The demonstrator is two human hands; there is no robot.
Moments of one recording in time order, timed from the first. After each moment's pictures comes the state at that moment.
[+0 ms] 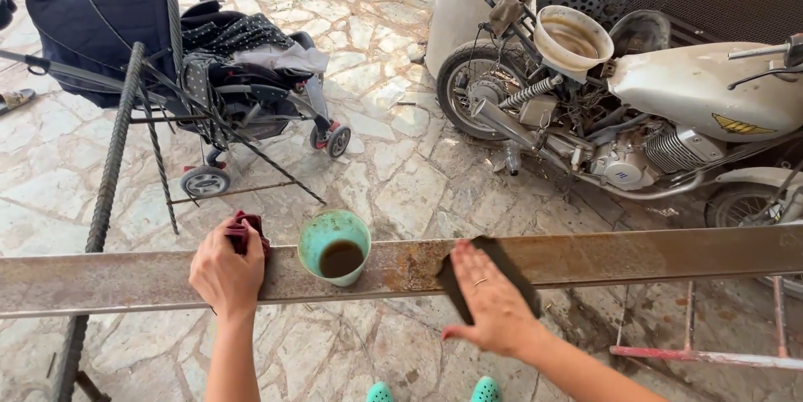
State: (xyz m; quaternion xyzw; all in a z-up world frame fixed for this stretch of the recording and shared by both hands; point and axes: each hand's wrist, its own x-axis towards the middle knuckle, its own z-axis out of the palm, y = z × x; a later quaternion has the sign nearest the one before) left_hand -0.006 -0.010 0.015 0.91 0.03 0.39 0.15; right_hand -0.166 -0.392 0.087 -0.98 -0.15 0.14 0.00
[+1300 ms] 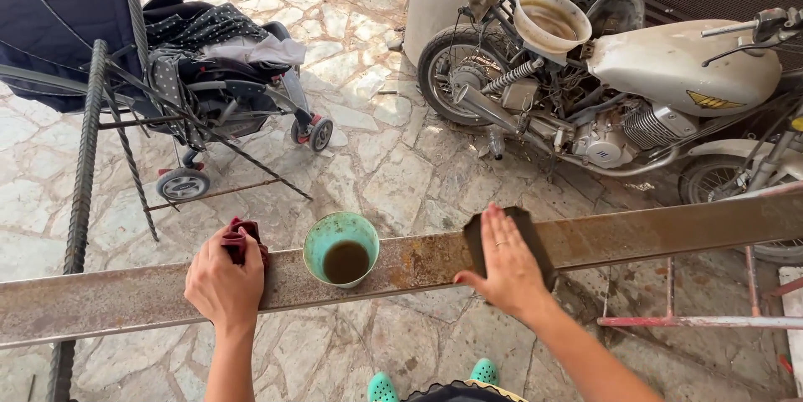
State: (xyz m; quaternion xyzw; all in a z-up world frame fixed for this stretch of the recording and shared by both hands) left_hand -0.006 -0.007 0.017 0.91 0.02 0.38 0.16; right_hand -0.136 -0.413 0.054 -1.00 0.00 0.02 -0.03
